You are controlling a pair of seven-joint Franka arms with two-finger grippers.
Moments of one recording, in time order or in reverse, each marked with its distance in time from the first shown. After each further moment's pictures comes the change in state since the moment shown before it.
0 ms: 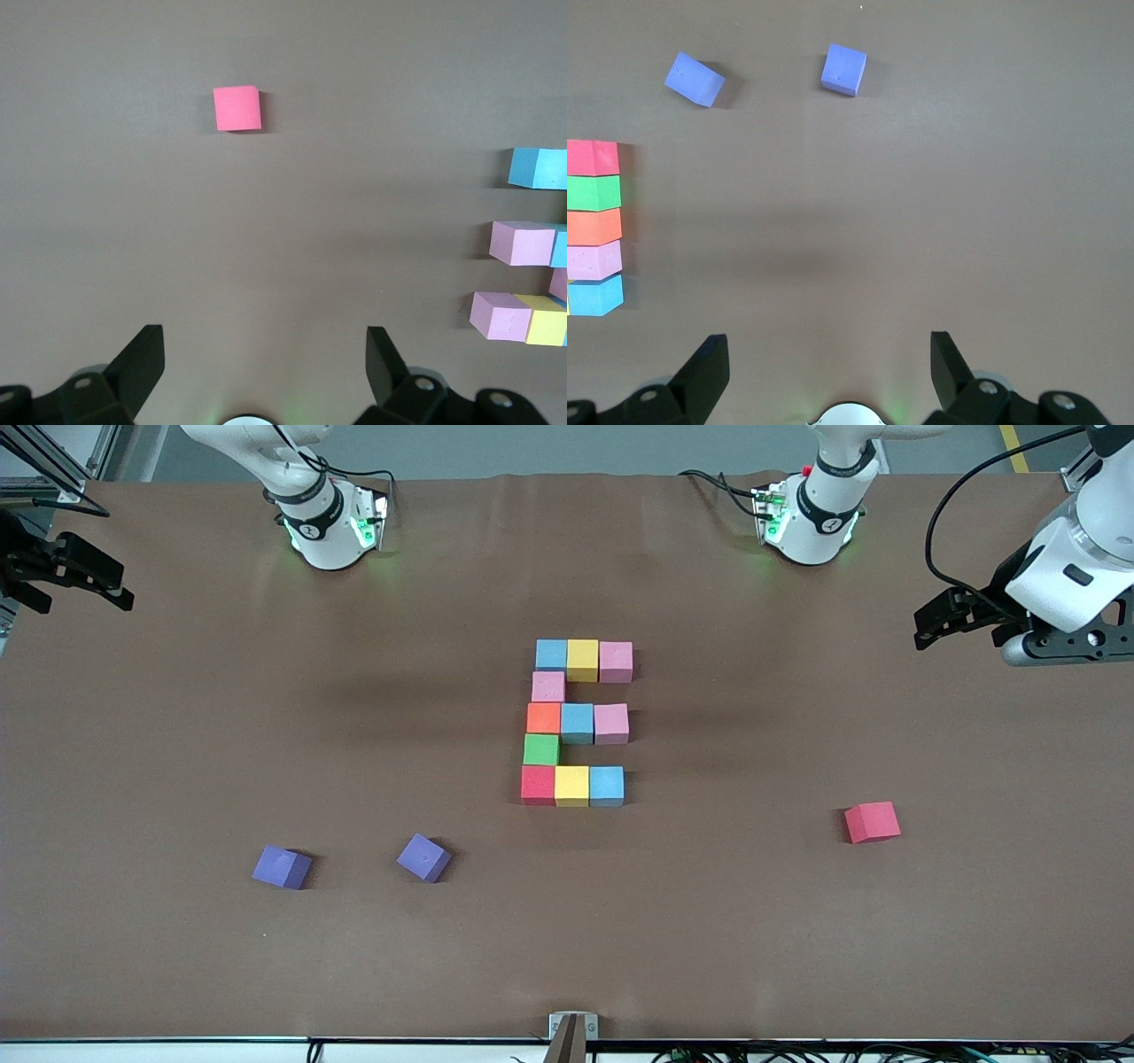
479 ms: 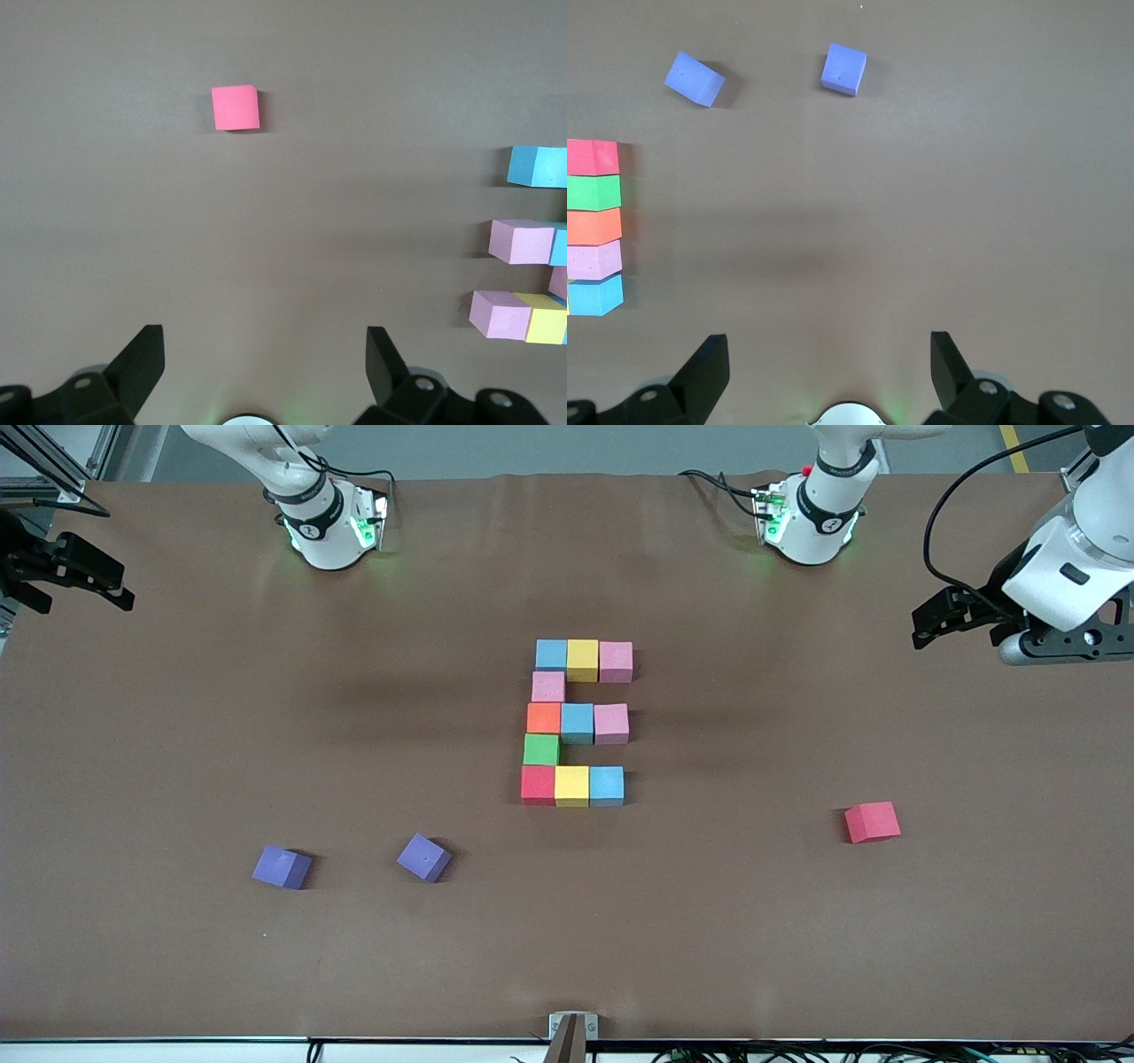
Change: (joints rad) left arm -0.003 -0.004 -0.004 -0.003 0.001 0.000 -0.002; right arm 0.000 0.000 0.000 -0.001 0.000 0.000 0.000
